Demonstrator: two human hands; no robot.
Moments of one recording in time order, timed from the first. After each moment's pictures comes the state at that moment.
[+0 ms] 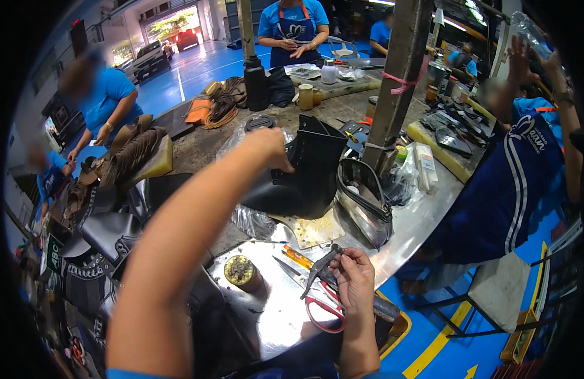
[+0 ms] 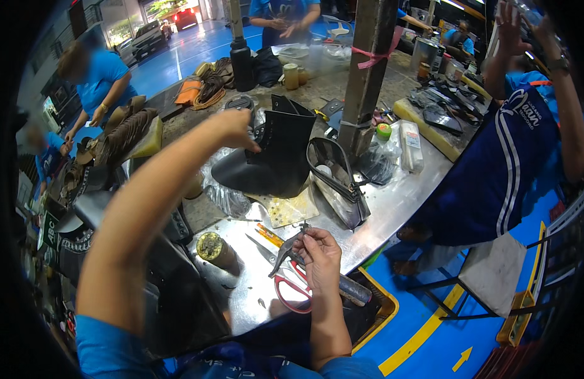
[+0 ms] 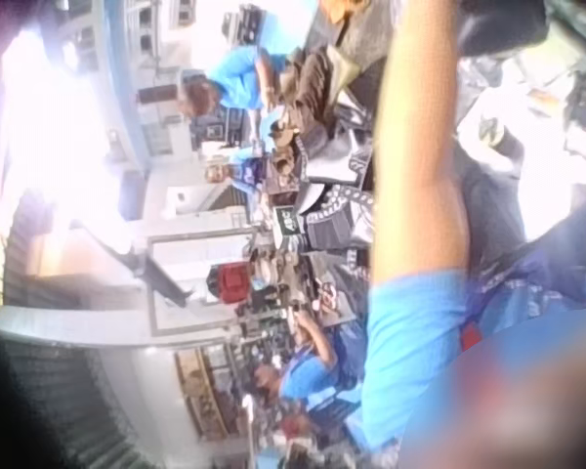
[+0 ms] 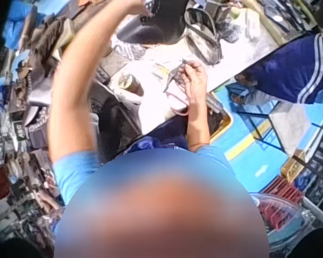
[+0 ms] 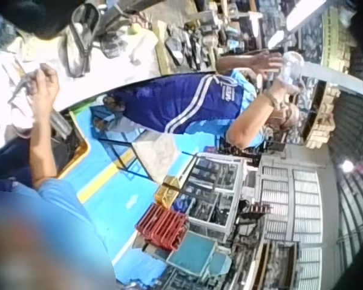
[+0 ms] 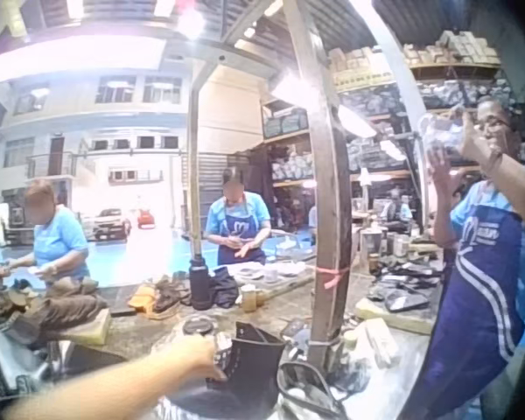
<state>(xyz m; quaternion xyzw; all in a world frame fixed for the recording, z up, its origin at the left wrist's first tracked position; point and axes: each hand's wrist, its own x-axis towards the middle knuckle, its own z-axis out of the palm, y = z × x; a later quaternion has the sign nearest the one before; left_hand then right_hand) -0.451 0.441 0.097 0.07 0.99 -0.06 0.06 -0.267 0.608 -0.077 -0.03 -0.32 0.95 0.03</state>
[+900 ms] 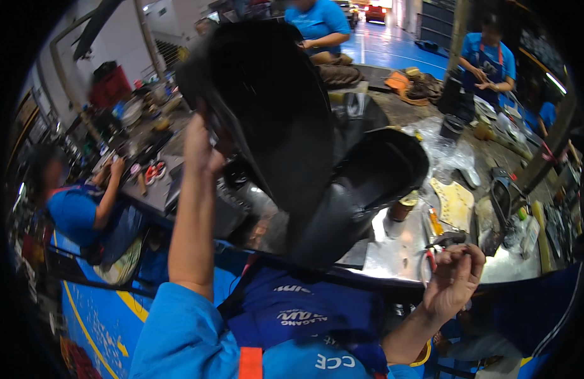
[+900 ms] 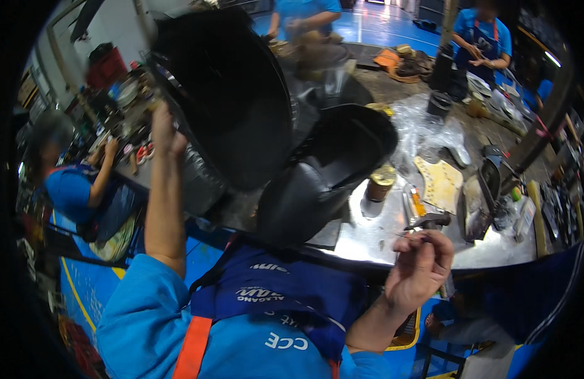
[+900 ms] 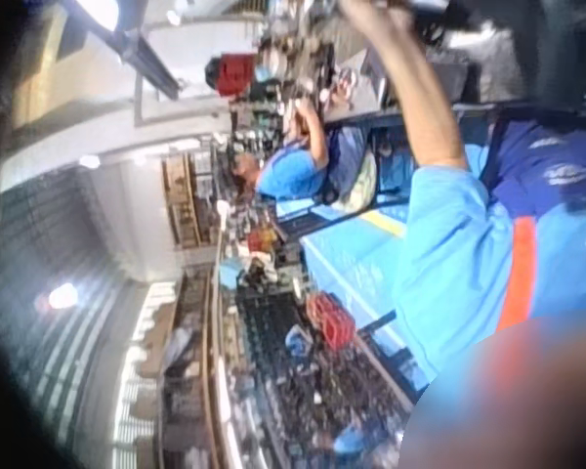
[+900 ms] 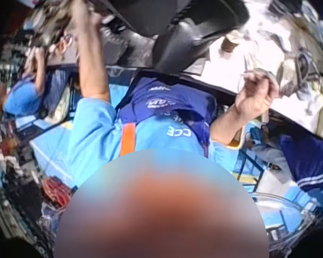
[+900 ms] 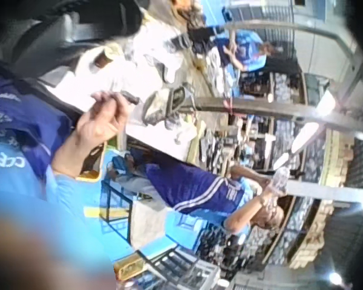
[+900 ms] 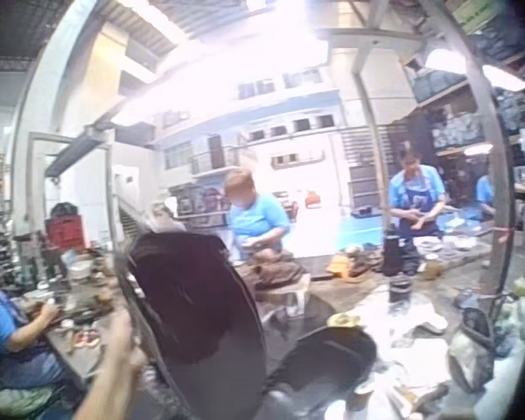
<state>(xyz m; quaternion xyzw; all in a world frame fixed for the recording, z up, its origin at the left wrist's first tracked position) -0.018 0.201 0.105 -0.01 0.43 0.77 -0.47 -0.136 0.559 0.019 0.26 -0.29 0.92 0.03</state>
